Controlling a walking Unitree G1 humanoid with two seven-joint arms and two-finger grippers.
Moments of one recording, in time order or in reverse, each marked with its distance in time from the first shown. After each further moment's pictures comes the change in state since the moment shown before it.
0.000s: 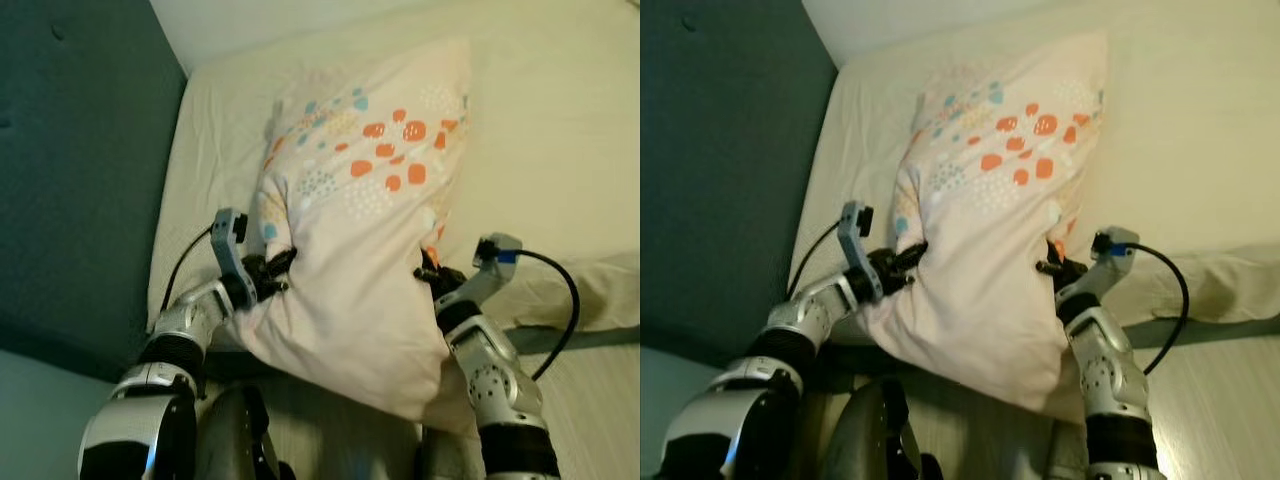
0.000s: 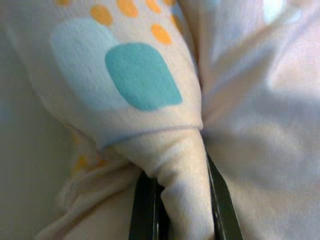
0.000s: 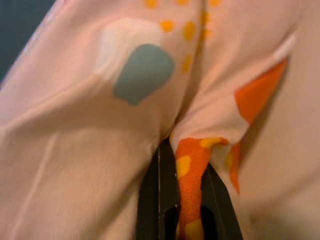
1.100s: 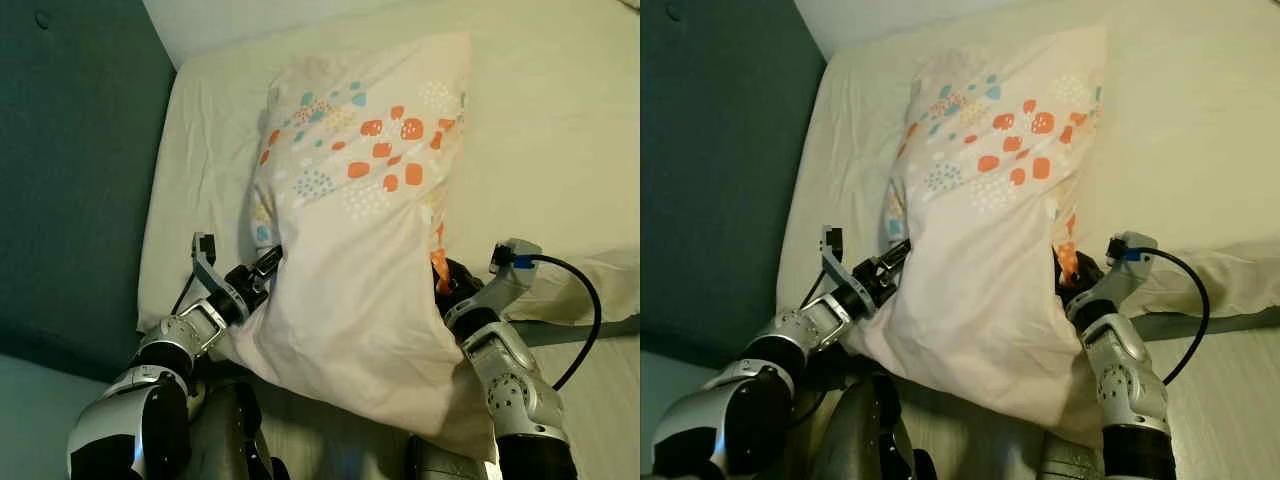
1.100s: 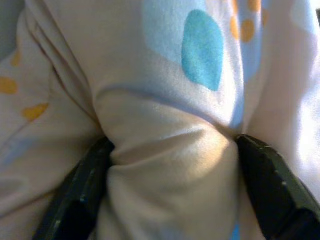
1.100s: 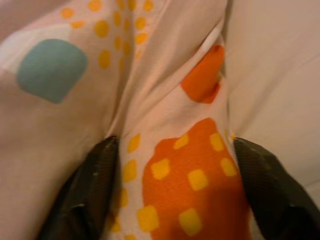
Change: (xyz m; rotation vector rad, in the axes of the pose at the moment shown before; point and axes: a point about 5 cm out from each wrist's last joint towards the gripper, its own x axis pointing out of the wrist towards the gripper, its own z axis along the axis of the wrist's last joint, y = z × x) left arm -0.022 0.000 -0.048 -0.705 -0.049 -0.154; right arm -0.022 -0.019 -0.003 0.100 0.006 -0.073
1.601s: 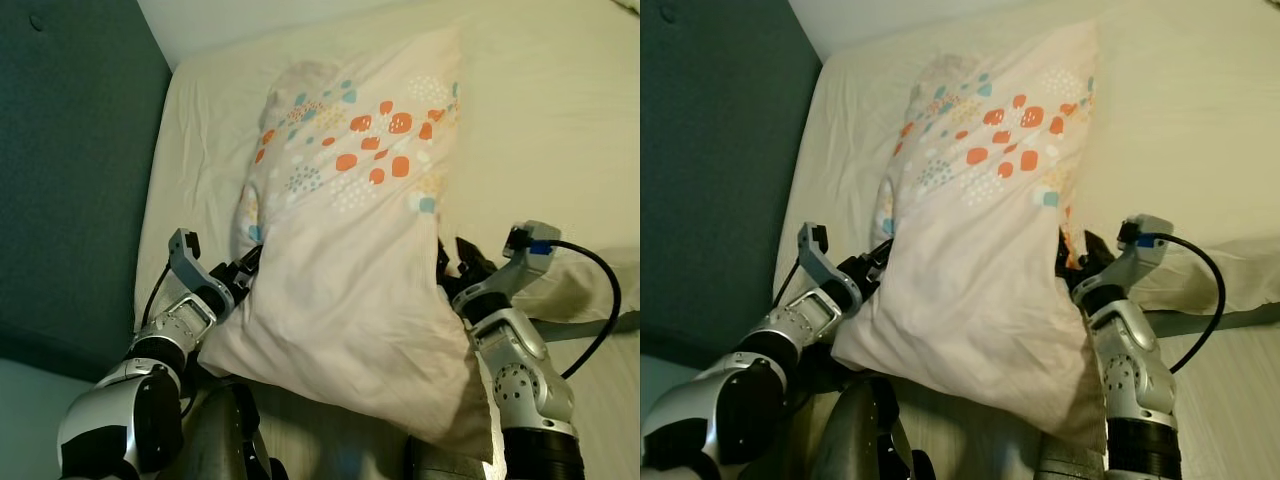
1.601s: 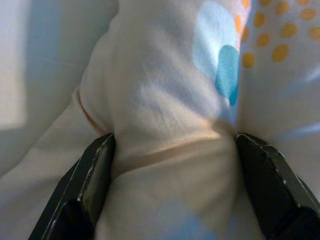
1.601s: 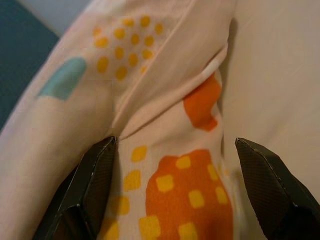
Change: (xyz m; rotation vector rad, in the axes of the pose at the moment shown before) left arm -0.008 0.017 0.023 0.168 -0.117 0.318; right arm -0.001 0.009 0.024 -0.059 -0.087 0.036
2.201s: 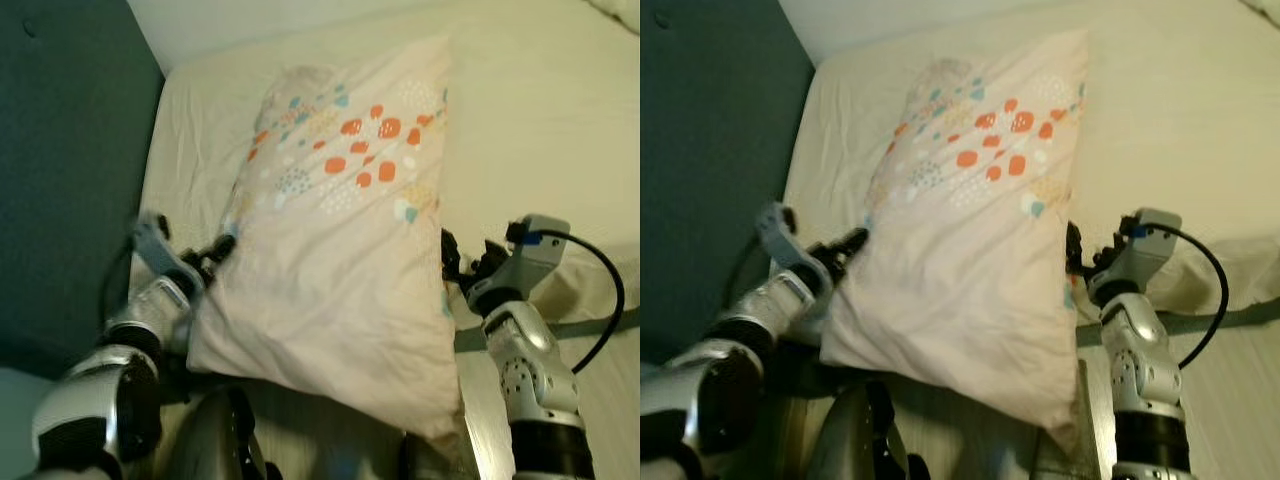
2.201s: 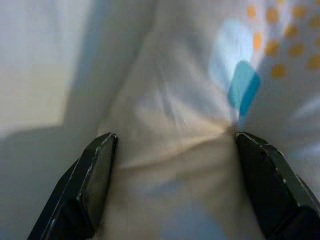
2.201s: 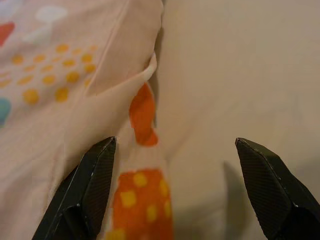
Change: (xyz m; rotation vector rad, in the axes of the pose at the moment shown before) left arm -0.008 0.014 0.025 0.195 -0.038 0.184; right arm 0.001 -0.018 0.011 -0.173 0.005 -0.234
